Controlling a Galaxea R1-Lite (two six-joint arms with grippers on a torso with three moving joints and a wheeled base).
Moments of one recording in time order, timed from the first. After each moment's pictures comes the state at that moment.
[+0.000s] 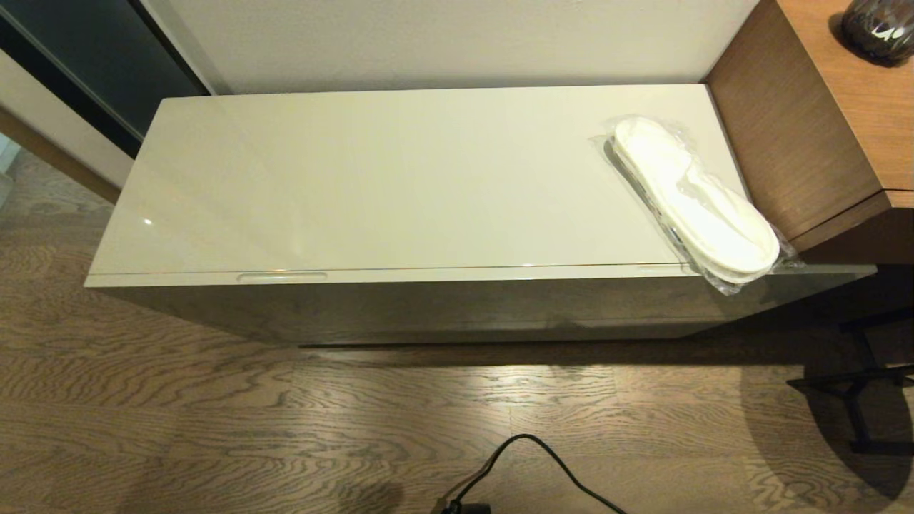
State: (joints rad) left arm 0.00 0.00 0.00 0.01 0.00 0.05; right arm -0.01 0.03 0.00 0.01 0.01 -0.01
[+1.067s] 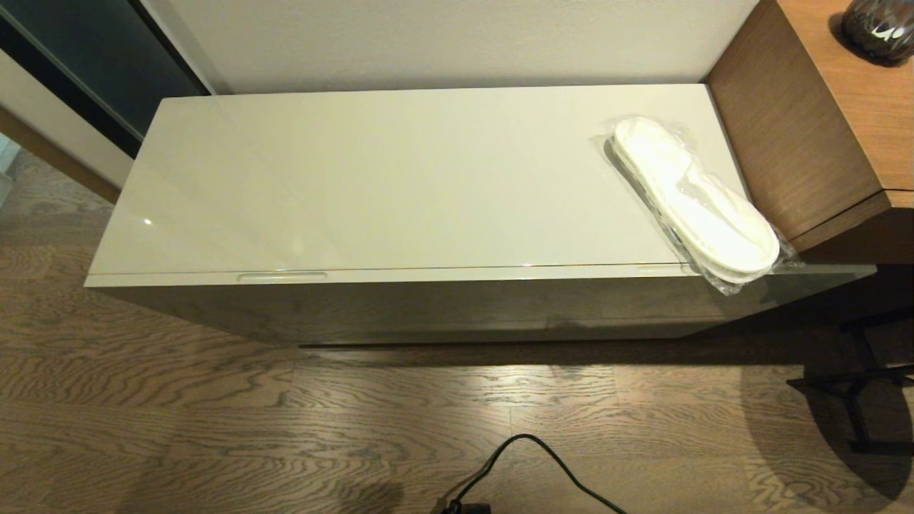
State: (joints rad) left arm 0.00 0.00 0.00 0.01 0.00 0.05; right arm -0.01 0.03 0.00 0.01 0.01 -0.02
